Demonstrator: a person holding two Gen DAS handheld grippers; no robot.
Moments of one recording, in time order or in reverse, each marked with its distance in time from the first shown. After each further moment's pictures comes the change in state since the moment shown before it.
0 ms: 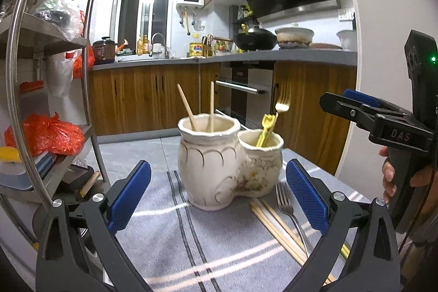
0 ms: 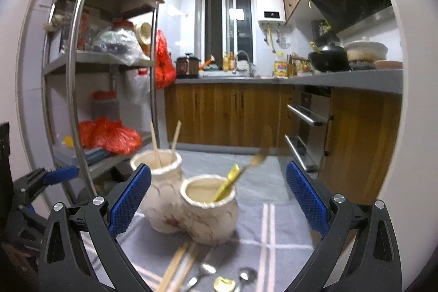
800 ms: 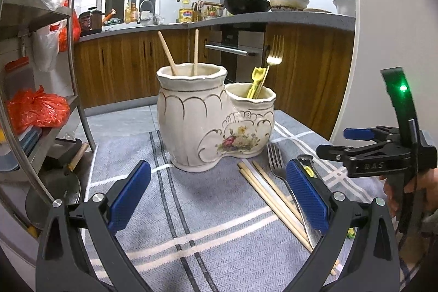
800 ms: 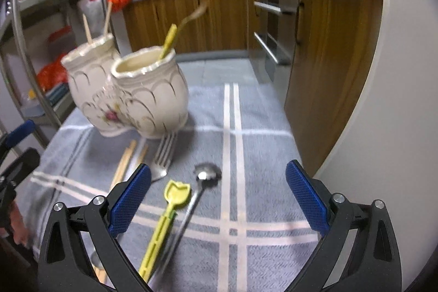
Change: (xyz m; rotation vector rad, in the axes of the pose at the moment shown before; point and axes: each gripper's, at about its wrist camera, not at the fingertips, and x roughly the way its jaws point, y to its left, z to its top) left arm 0.025 -0.007 -0.029 -0.002 0.183 -0.058; right arm 0.038 -0.033 -0.082 0.135 0.529 -0.124
